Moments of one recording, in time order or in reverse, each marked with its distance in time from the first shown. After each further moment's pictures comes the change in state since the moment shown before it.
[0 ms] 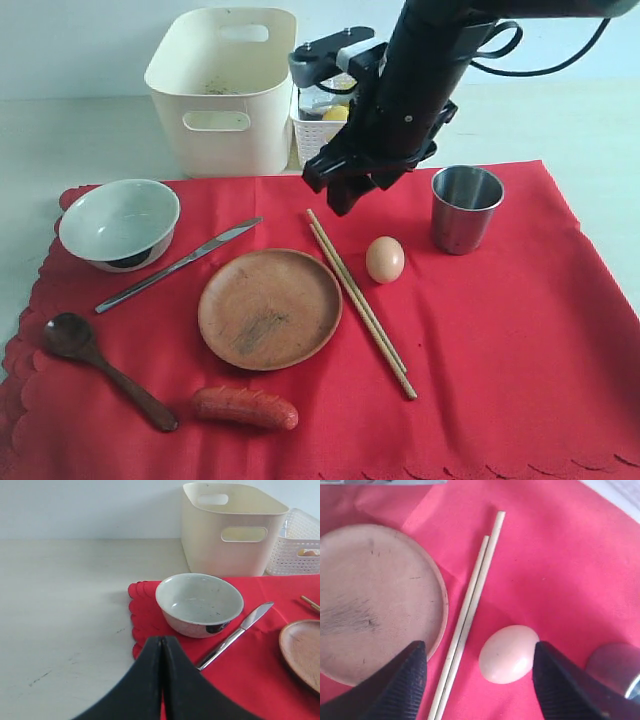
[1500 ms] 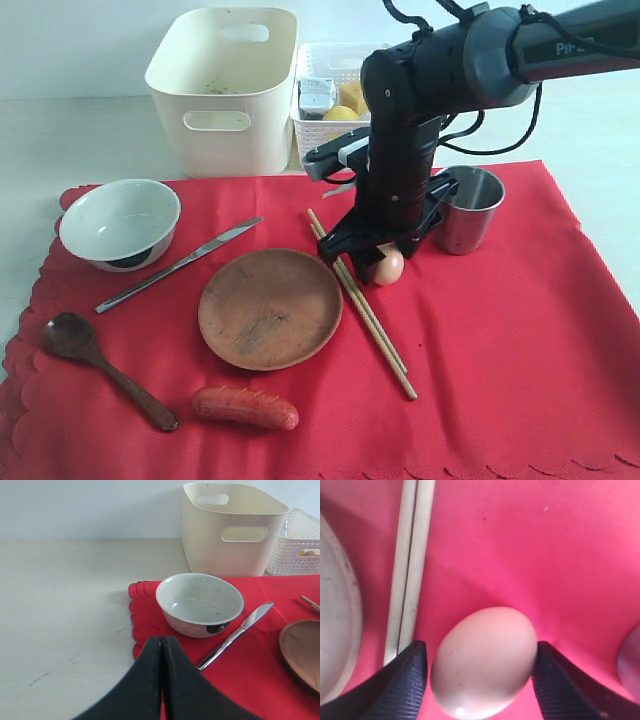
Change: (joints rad) left arm 0.000 0.000 0.000 0.000 0.000 0.000; right arm 0.009 0.218 0.010 -0.142 0.013 0.177
